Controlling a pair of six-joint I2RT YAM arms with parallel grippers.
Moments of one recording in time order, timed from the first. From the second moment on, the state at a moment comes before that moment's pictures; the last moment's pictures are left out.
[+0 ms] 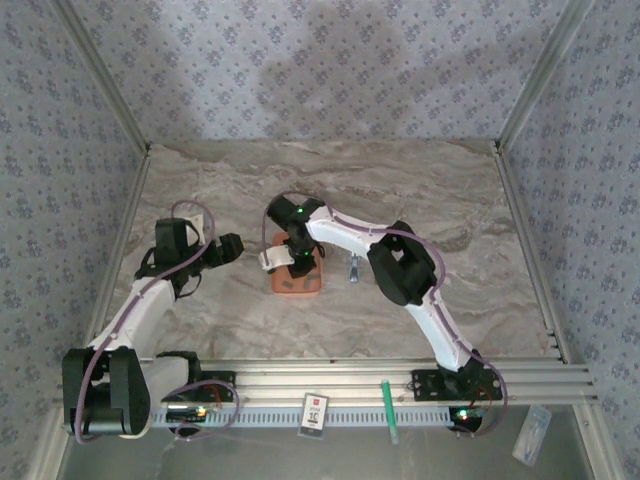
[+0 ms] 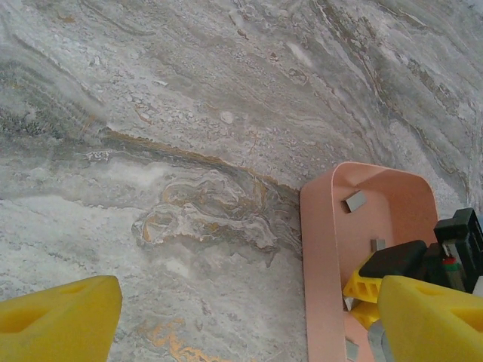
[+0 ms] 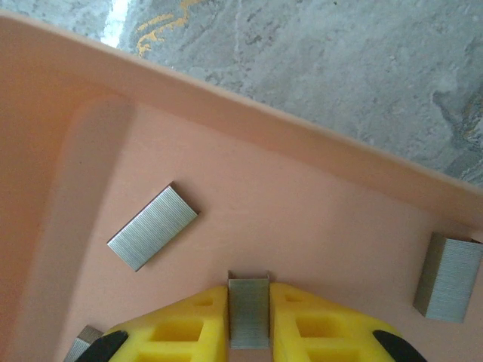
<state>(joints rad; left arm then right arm) -0.03 1.10 0.59 -0.25 0.38 -0.38 0.85 2.31 1.89 -0.98 -0.22 -1.12</state>
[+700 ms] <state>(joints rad) -0.15 1.08 0.69 -0.26 0.54 -0.08 0.93 1.65 1.30 -0.70 -0.07 -0.62</state>
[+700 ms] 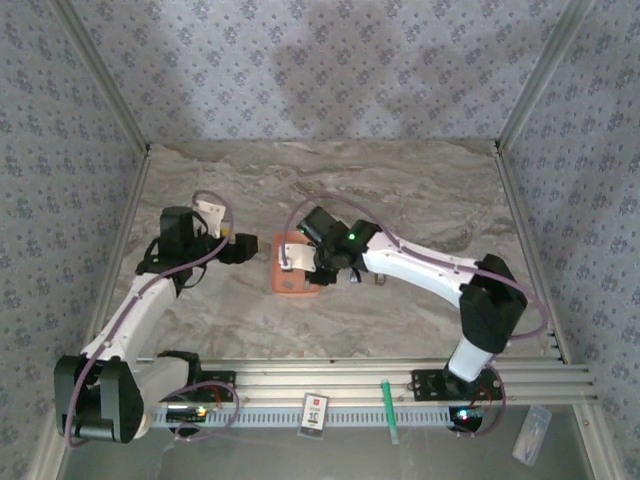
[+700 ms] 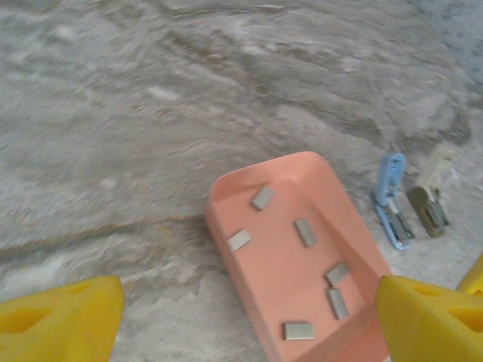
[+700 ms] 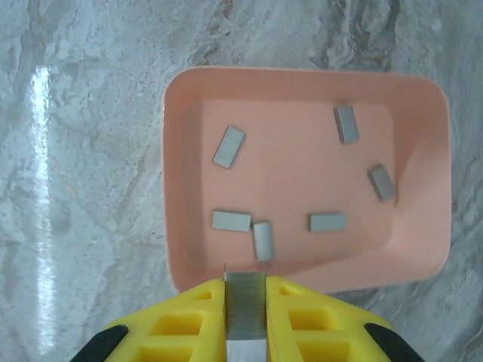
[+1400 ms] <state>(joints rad) -0.25 1.14 0.67 -0.22 0.50 0.03 0.95 1.48 0.86 -0.72 0.10 0.69</state>
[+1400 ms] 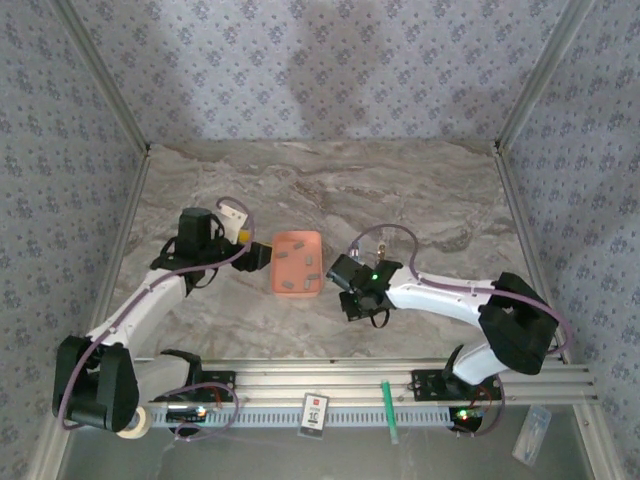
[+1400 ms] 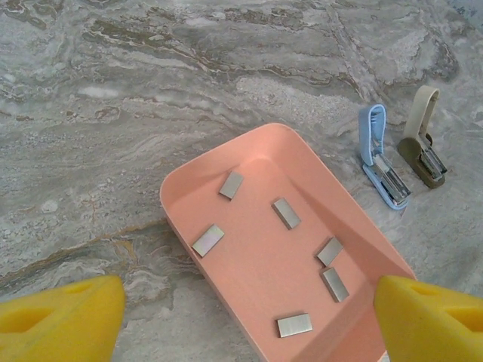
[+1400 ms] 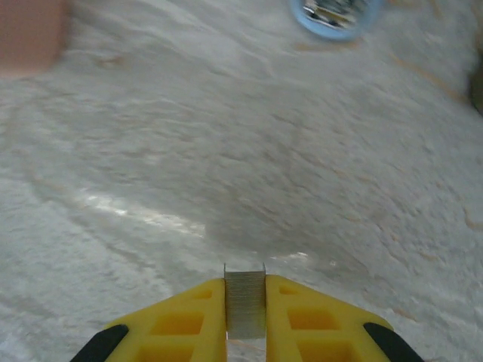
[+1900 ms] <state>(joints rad) -0.26 1.15 0.67 -0.21 0.50 0.03 0.83 1.48 0.80 -0.77 0.07 0.84</state>
